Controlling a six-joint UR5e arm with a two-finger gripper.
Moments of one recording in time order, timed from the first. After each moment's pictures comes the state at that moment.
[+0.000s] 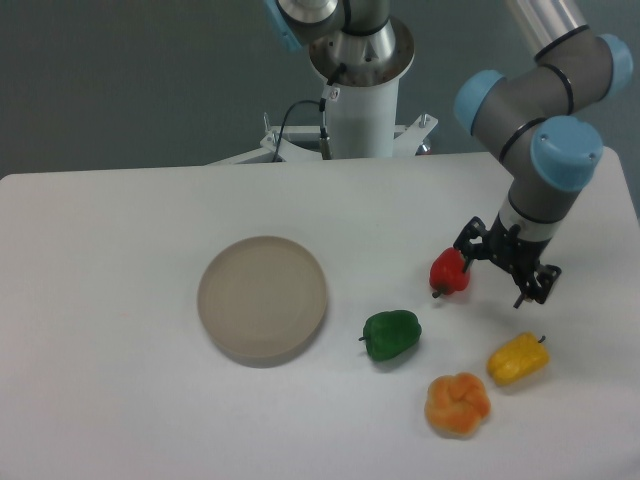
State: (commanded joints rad) arm 2.71 -1.98 -1.67 -1.01 1.40 1.21
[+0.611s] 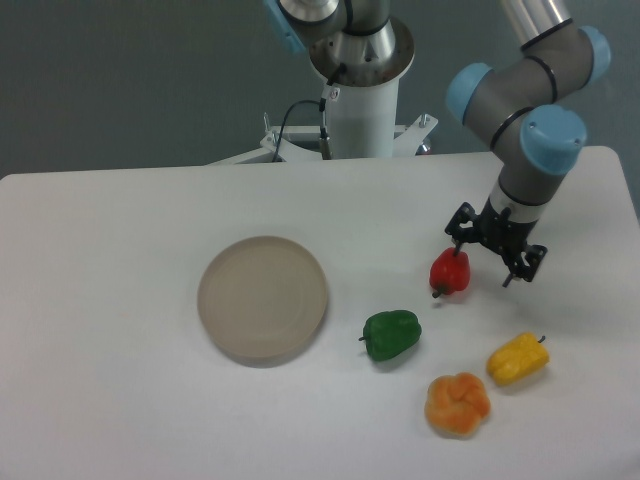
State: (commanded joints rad) arm 2.72 -1.94 -1.79 -0.95 1.40 1.22
